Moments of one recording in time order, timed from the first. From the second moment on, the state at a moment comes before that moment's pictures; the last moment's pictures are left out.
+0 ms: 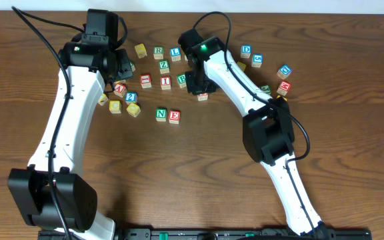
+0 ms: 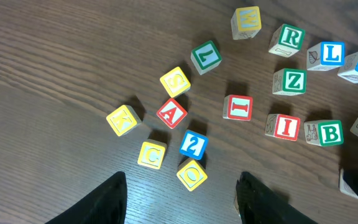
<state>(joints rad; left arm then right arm) -0.10 1.73 1.62 -1.00 -0.17 -0.35 0.54 2.56 2.34 -1.26 0.02 0.39</state>
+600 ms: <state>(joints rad) -0.10 1.73 1.62 -1.00 -0.17 -0.35 0.65 2.49 2.29 -1.41 -0.01 0.45</state>
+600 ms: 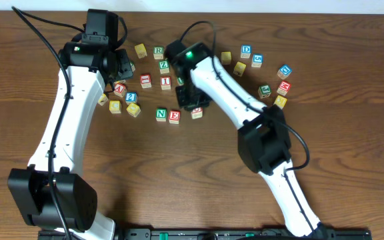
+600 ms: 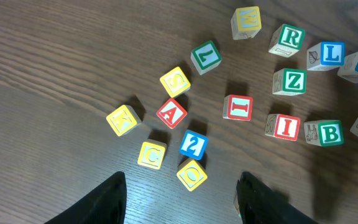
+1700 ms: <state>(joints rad) -0.10 1.73 1.62 -1.00 -0.17 -0.35 0.70 2.49 2.18 -1.26 0.04 0.81</state>
